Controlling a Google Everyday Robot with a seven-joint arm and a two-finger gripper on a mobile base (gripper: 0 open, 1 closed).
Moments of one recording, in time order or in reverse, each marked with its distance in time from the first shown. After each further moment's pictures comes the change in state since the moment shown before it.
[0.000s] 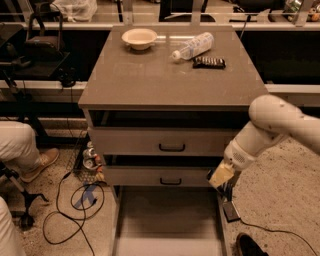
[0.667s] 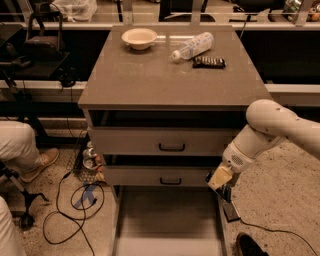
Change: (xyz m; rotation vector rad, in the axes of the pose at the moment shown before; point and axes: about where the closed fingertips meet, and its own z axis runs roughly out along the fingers) arm 0.007 -0.003 0.019 -0.033 0.008 0.016
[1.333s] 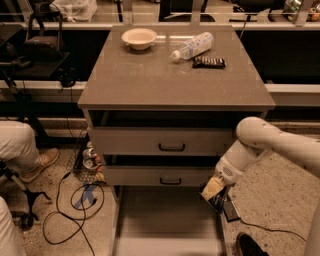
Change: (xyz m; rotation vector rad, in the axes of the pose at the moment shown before) arm 0.013 -0.014 0.057 -0.056 0.009 0.078
